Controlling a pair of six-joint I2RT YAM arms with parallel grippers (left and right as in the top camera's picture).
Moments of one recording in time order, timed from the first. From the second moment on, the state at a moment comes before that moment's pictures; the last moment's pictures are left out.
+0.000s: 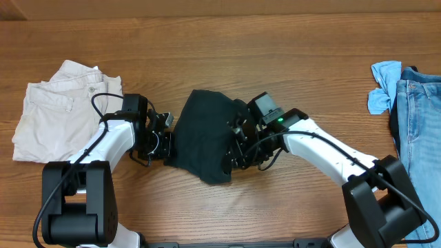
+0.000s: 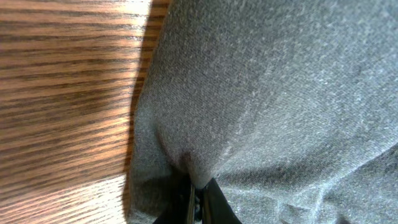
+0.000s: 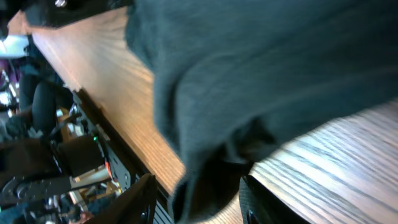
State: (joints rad) left arm -0.03 1.72 0.92 -0.73 0.43 0.01; right arm 0.56 1.72 1.05 -0.70 -0.73 0.25
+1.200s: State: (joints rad) left arm -0.01 1.58 1.17 -0.89 0.44 0.03; right arm 0.51 1.67 1.14 -0.66 -0.39 0.39
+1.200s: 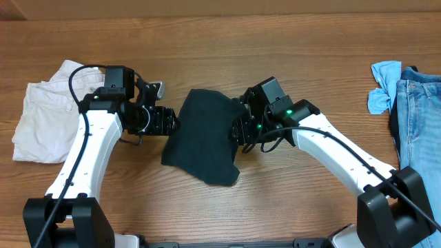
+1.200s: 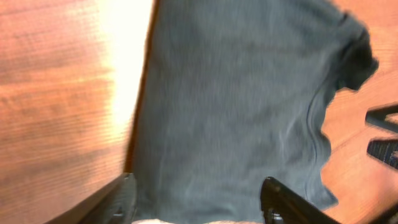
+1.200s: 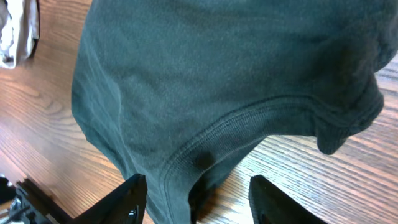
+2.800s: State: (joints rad) left arm -0.11 2.00 1.36 -0.87 0.44 0.02; right arm 0.21 1.88 1.24 -0.67 -0.28 0.30
